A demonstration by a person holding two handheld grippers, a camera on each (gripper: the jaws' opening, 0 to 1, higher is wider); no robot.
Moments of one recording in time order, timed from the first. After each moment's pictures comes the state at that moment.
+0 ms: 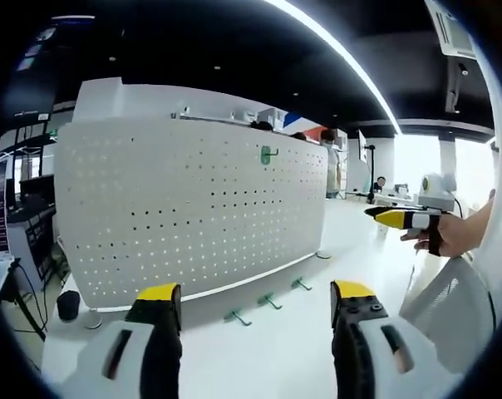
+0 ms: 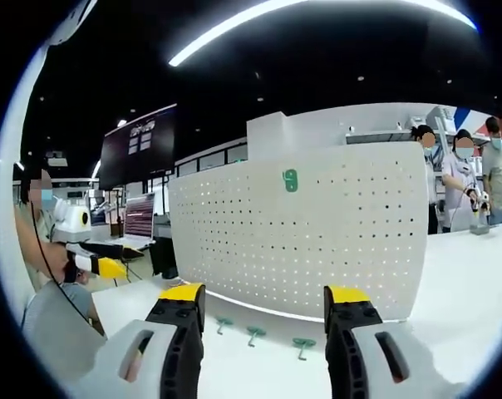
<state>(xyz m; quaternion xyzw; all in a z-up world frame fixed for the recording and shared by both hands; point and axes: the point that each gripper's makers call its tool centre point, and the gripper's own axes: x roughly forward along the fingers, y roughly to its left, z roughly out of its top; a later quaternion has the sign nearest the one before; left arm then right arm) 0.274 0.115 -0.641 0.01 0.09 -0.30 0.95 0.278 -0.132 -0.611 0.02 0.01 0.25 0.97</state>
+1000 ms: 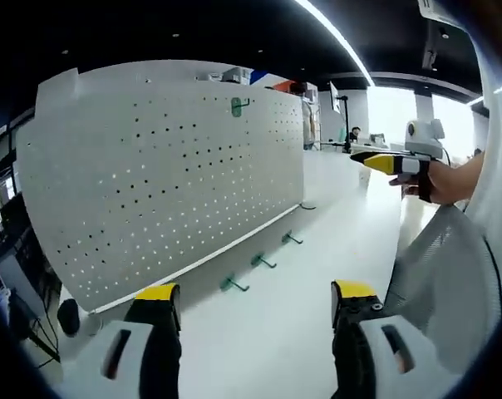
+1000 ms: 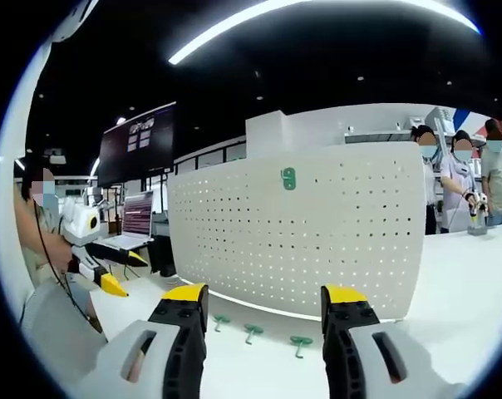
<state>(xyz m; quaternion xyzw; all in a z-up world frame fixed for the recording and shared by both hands) 0.276 0.116 -0.671 0.10 0.18 -0.36 0.91 0.277 -0.134 -0.613 0.02 0.01 0.25 0.97</state>
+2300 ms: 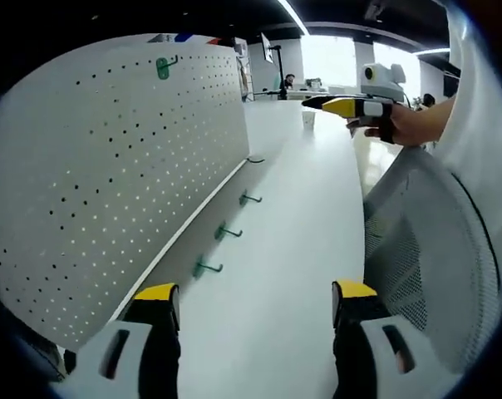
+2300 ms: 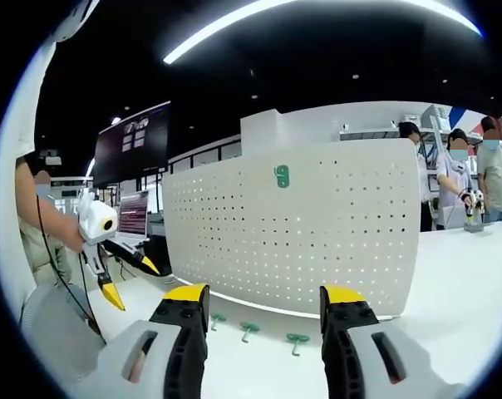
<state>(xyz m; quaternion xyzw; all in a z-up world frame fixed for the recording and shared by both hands) 0.280 0.095 -0.702 0.22 0.26 -0.49 0.80 0.279 -0.140 -0.616 0.02 0.02 0.23 0.97</state>
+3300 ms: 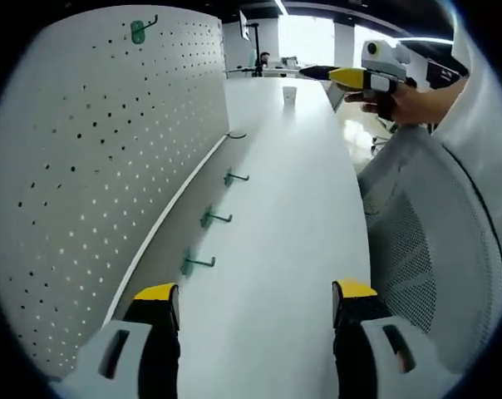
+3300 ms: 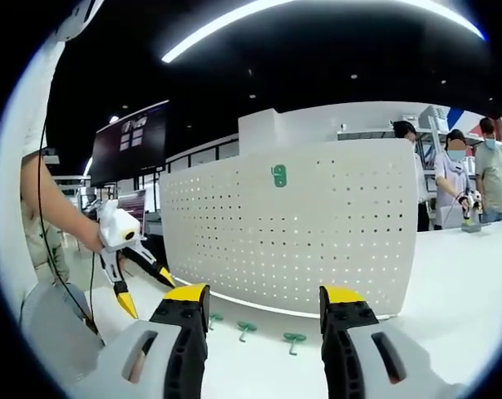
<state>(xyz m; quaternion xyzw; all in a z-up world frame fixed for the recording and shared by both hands) 0.304 0.084 -0.736 0.26 0.31 -0.54 0.74 0.280 -0.143 -0.616 0.02 0.02 0.23 0.97</state>
